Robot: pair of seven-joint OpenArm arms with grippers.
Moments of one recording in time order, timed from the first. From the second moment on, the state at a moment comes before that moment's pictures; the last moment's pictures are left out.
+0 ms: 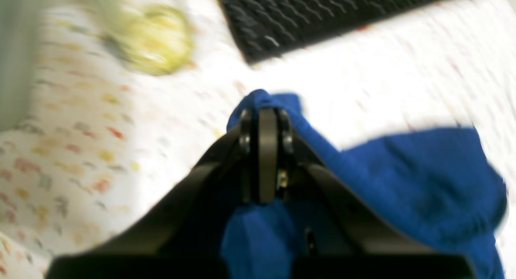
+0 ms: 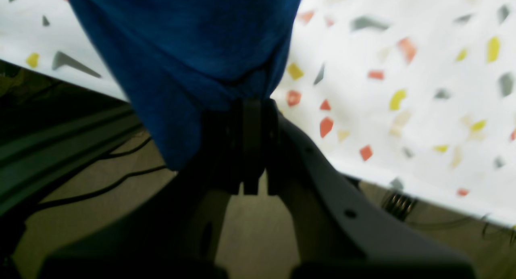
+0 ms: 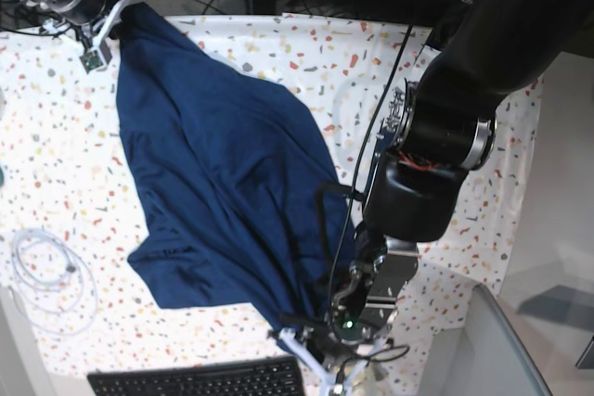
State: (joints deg) left arm -45.1 4.0 13.3 31.4 -8.4 -0.8 14.3; right arm -36.3 21.3 -0.9 97.5 14.6 12.3 -34.9
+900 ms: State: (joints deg) left arm -21.3 6.2 12.5 54.8 -8.7 -0.5 20.0; right arm -34.7 21.0 5.2 100.5 14.7 12.7 -34.9
